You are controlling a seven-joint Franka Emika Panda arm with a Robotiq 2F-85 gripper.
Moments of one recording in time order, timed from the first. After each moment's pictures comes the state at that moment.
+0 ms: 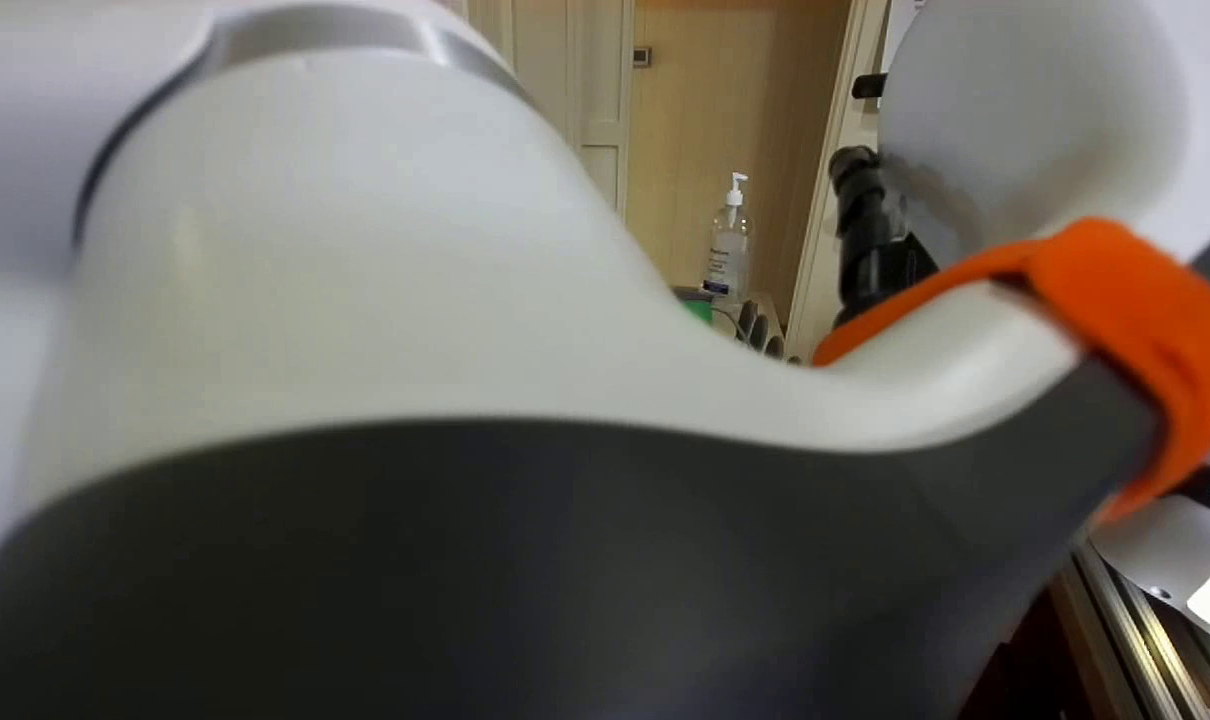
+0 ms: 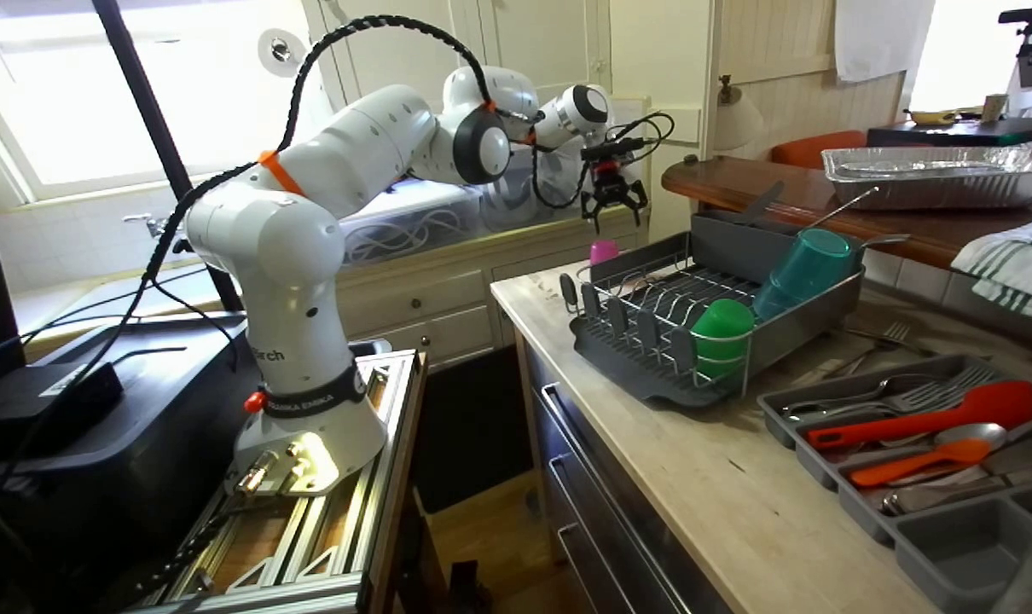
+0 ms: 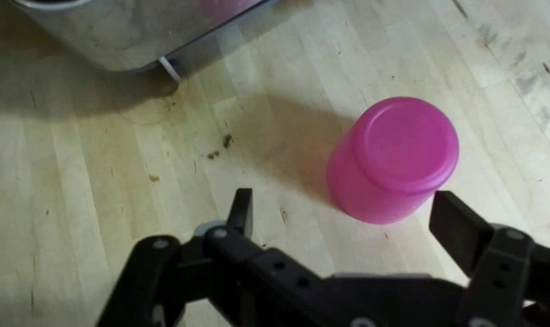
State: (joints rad) arm 0.82 1.17 0.02 -0.56 -0.46 1.32 -0.64
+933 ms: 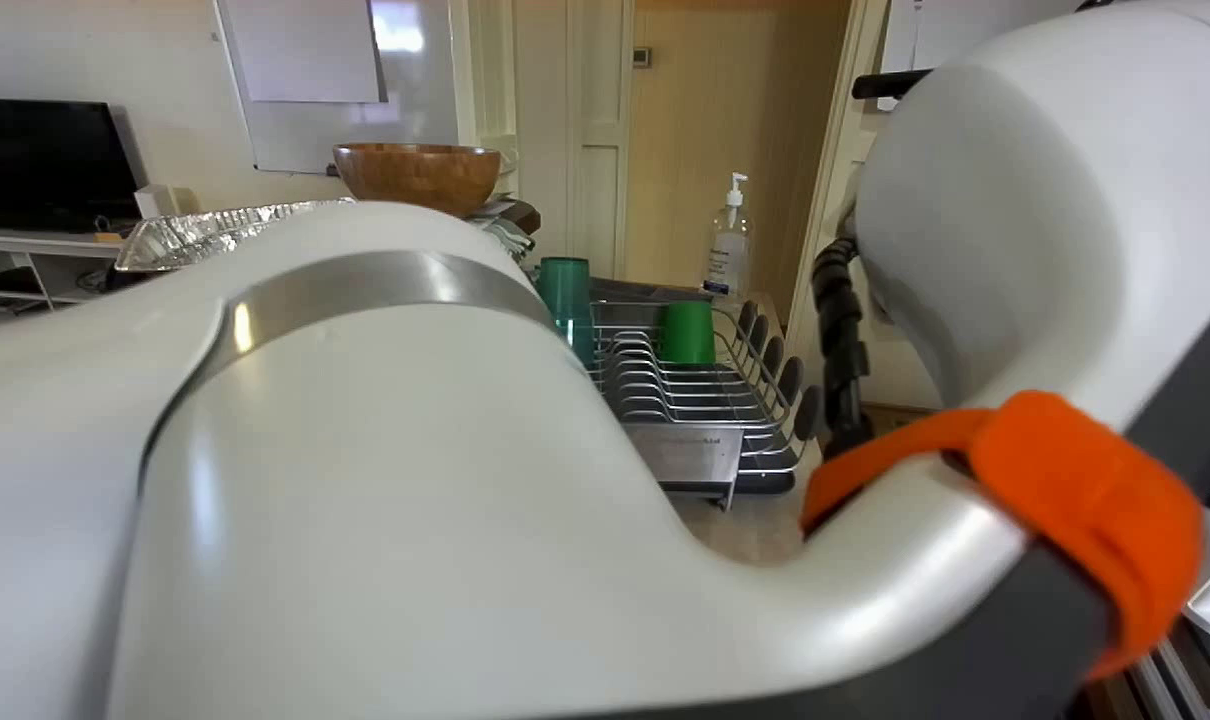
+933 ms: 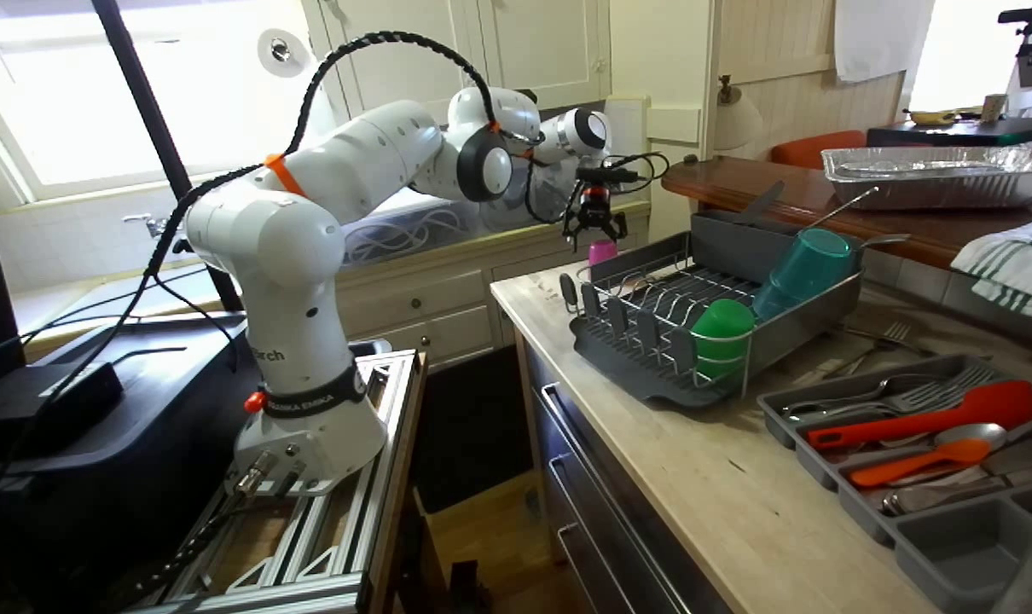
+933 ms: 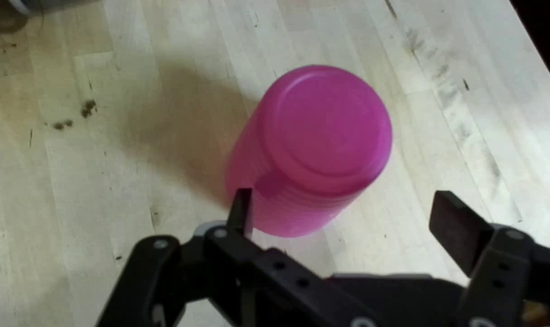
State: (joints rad) arm 0.82 1.25 0.04 -0.52 -0.36 1.19 -0.76
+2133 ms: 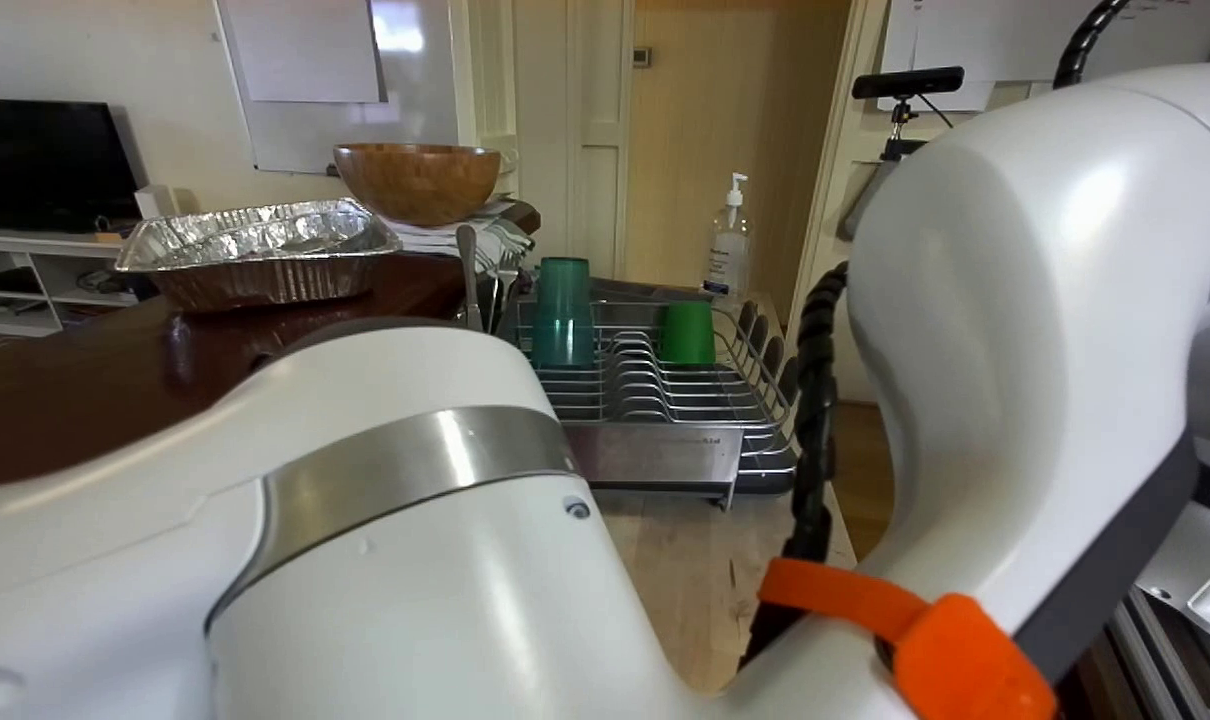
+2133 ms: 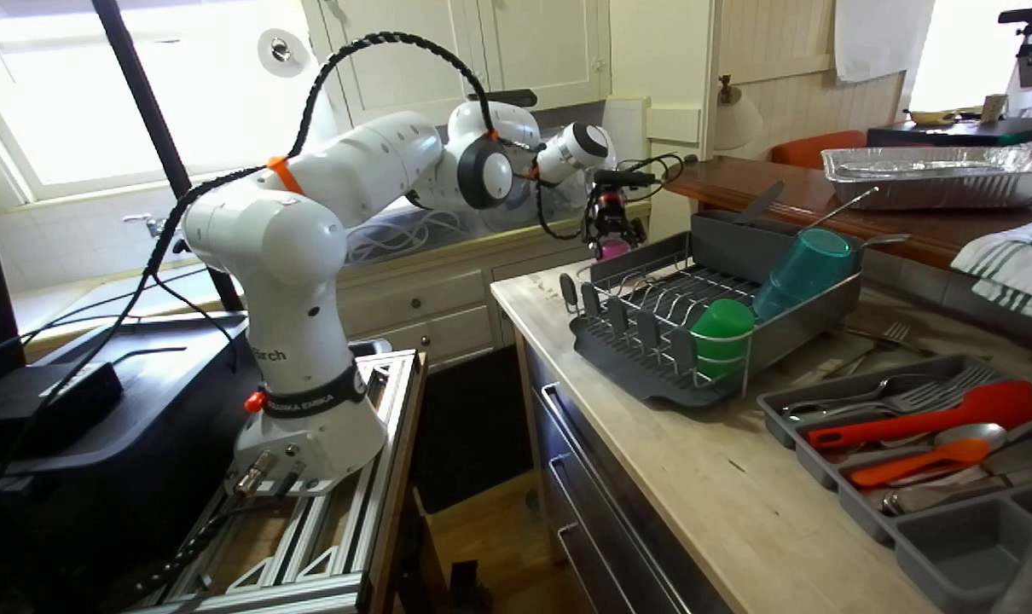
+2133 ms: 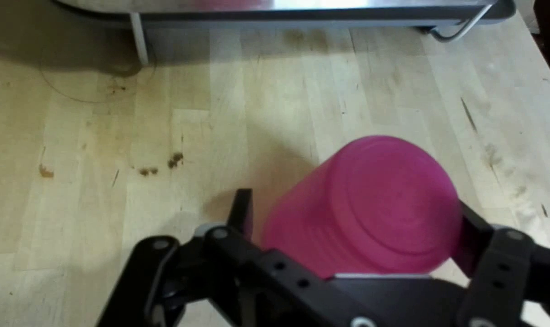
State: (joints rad) arm 0.85 1.32 -0.08 -0.49 -0.48 1.20 -1.04
